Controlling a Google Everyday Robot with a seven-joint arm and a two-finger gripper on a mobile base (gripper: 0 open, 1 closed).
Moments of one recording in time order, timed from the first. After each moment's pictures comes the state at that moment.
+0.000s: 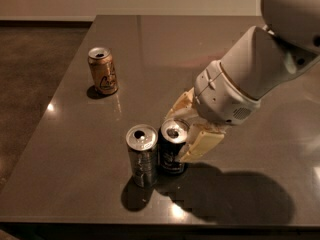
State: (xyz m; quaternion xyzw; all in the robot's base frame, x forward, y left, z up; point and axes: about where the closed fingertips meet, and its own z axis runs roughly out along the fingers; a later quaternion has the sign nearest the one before) arm 0.385 -0.040 0.908 -0.77 0.58 0.17 0.22
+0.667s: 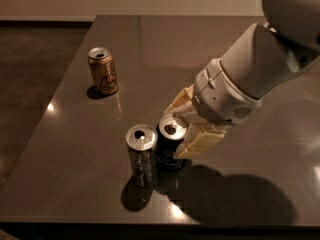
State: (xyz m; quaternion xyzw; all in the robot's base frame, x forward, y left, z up) arm 0.383 -0.038 0.913 -0.77 0.58 0.16 0.22
